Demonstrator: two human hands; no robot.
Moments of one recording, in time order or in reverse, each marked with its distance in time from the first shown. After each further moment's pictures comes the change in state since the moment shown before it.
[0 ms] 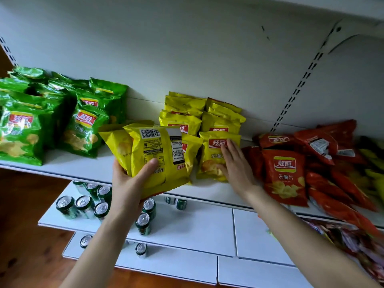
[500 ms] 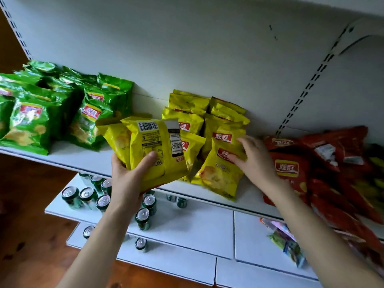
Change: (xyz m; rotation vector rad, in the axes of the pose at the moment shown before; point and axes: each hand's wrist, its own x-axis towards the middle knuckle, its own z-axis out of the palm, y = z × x) left_hand -0.004 -0.003 0.012 -0.020 0.097 0.049; right_hand -0.010 0.017 -0.054 0.187 0.237 -0.011
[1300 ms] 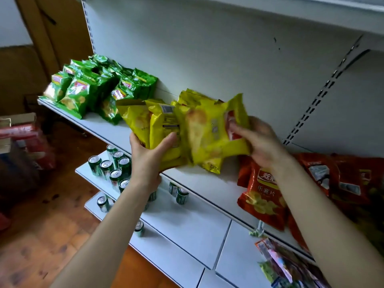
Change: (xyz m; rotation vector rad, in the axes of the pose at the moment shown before) left_hand -0.083 -0.022 0.098 -0.052 0.228 0.195; right_hand 0.017 0.025 -0.078 1.325 -0.386 0.165
